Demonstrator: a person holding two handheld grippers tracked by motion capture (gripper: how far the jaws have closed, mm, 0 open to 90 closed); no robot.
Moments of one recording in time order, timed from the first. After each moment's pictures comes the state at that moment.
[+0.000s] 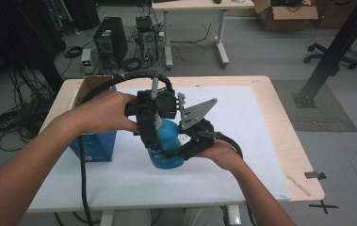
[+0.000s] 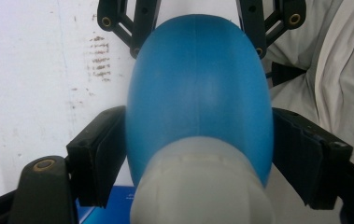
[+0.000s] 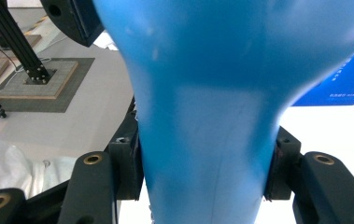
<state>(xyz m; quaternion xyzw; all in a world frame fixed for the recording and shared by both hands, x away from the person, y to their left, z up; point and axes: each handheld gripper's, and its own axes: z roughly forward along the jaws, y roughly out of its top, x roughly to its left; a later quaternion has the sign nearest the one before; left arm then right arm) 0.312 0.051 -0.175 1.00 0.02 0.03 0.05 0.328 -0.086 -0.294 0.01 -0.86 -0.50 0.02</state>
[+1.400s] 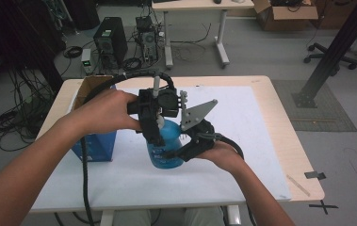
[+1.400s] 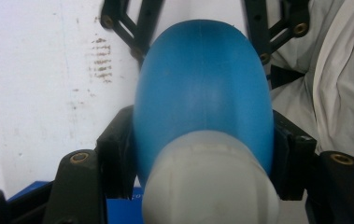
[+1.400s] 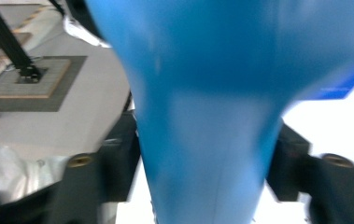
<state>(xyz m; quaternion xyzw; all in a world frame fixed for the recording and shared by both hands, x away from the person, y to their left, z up) 0.313 0.047 -0.169 1.00 0.03 0.03 0.05 0.324 -0.088 -0.293 -0.01 -0.87 -0.50 0.01</state>
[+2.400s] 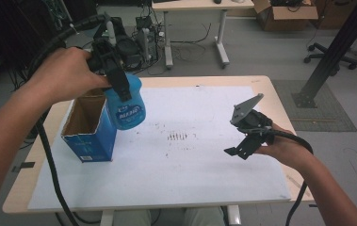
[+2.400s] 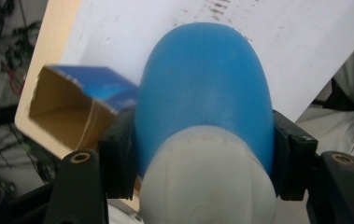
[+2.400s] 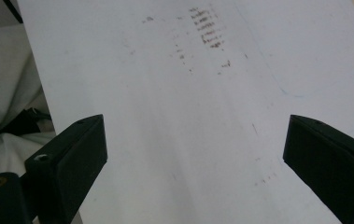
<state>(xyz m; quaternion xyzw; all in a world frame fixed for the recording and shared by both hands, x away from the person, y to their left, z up) 0.359 0.118 -0.094 0.95 0.29 0.12 0.01 0.331 -0.213 -0.274 -0.15 -0.95 -0.25 -0.10</state>
